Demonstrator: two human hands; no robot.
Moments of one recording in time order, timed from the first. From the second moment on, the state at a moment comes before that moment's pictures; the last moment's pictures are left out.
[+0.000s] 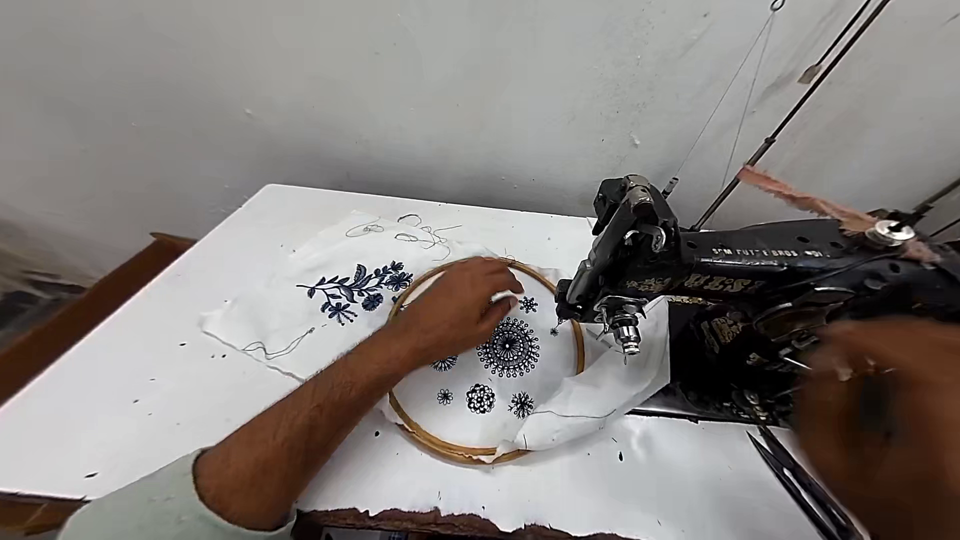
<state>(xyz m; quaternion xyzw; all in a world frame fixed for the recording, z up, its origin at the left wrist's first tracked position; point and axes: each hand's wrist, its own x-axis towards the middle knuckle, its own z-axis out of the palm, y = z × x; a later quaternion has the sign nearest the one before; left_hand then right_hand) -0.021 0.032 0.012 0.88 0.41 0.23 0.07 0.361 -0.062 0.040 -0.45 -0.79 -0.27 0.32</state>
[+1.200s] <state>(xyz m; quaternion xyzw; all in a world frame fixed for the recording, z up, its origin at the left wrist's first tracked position) -0.001 0.009 -0.014 0.89 0.44 0.09 0.02 0.257 0.022 -0.017 -0.58 -0.74 0.19 0.29</state>
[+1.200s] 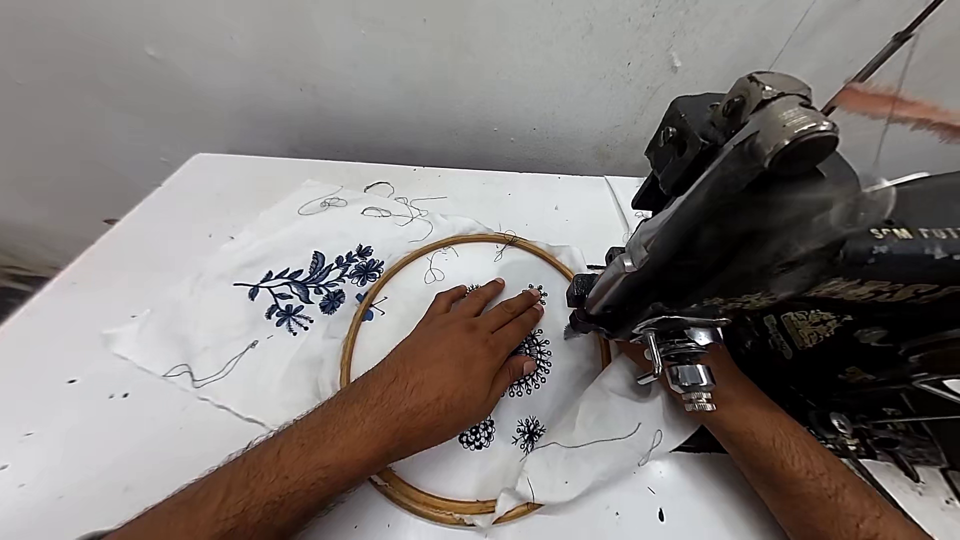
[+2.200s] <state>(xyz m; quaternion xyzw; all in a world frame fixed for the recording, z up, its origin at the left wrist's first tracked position) -0.002 0.002 -0.008 0.89 0.44 0.06 0.02 0.256 0.025 -0.025 -0.54 -0.75 0.17 0.35</state>
